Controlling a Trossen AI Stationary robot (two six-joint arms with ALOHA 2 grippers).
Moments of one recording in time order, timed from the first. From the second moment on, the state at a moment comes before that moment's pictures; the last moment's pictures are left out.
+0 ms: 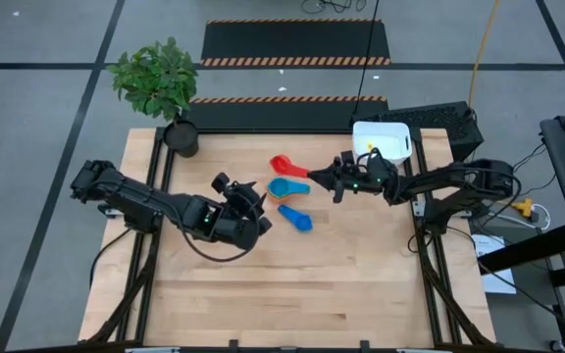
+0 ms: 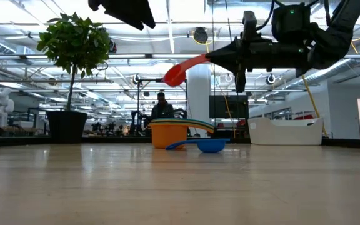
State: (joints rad) left arm -0.31 1.54 1.33 -0.76 -1.00 -0.61; right arm -0.30 1.45 0.40 1.12 -0.18 0.67
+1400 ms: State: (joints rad) left arm -0.30 1.54 1.33 -0.77 -0.97 -0.60; right arm -0.31 1.80 0.41 1.44 -0.32 0.88
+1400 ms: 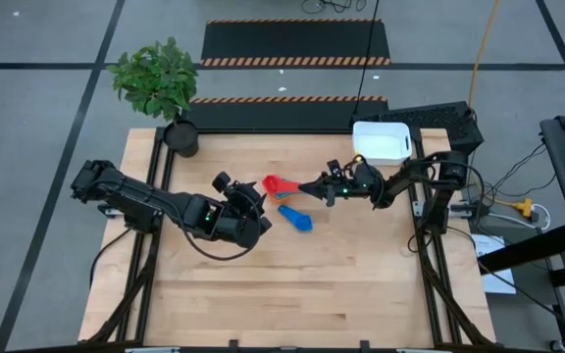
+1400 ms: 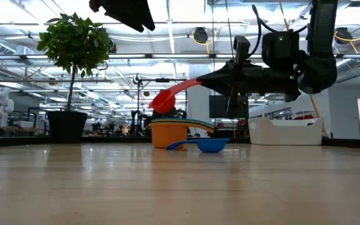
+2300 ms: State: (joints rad) left arm -0.30 1.54 1.33 -0.77 -0.97 -0.60; right arm -0.32 1.80 0.40 1.40 -0.34 0.82
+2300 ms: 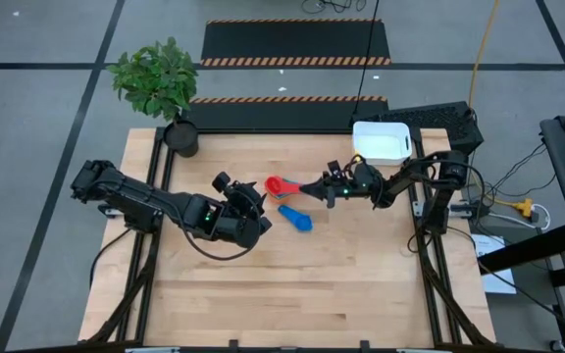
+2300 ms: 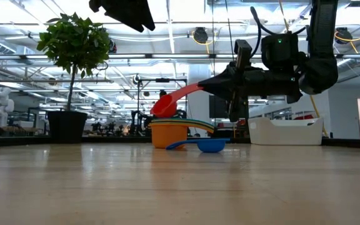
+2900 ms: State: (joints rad) left arm -0.30 1.54 1.33 -0.77 -0.97 -0.60; right arm -0.33 1.80 0.40 1.37 -0.34 0.80
